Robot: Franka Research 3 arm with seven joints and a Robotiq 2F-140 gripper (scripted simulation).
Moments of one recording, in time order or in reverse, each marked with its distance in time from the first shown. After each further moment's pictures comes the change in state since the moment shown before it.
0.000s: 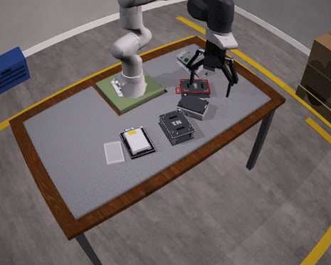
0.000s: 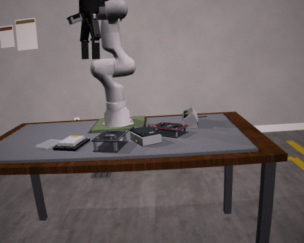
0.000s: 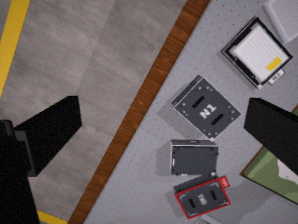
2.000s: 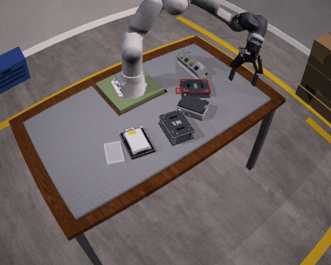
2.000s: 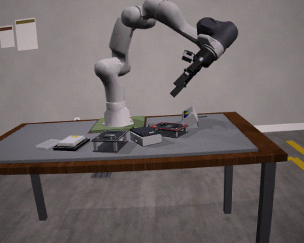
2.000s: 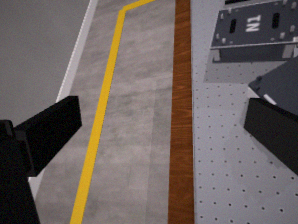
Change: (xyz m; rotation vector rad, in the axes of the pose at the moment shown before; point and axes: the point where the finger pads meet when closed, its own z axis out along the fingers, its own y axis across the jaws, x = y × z) arm -0.325 -0.091 0.137 0.196 0.826 0.561
